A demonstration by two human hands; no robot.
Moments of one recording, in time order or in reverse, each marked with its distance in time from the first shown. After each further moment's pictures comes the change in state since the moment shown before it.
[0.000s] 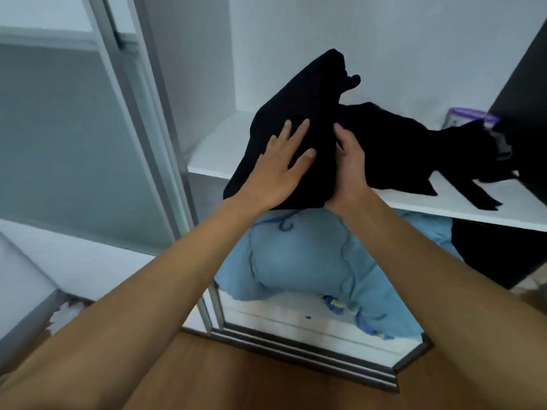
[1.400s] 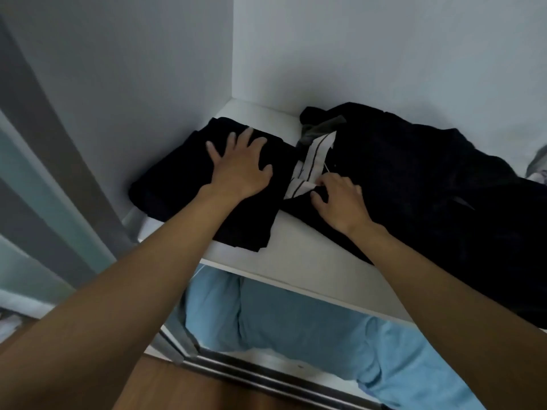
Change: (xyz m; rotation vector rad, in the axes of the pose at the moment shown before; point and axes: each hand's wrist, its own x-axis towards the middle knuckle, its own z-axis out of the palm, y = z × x) left_hand 0.283 -0.287 -0.020 0.491 -0.082 -0.288; right_hand 0.331 0.047 -0.188 -2.077 0.171 -0.026
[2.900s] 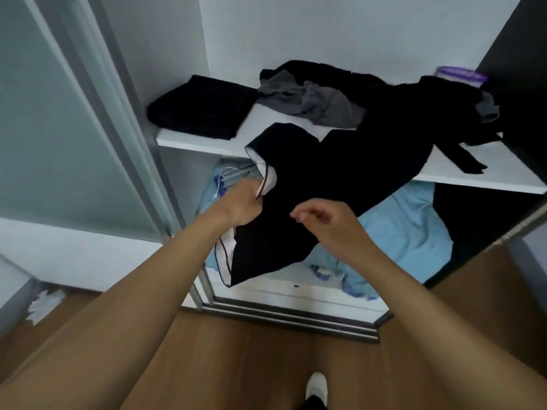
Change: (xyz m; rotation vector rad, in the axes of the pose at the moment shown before) left_hand -0.351 0.124 0.007 -0.306 -0.232 0.153; right_hand -0.409 -0.049 -0.076 0.807 0.050 -0.055
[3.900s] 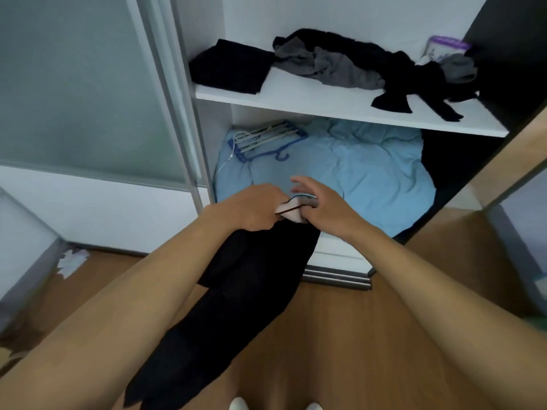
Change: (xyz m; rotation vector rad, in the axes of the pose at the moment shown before) left_hand -0.222 0.016 -0.009 0.376 -0.304 0.248; right_hand -0.143 -0.096 0.085 -0.165 -0.163 0.285
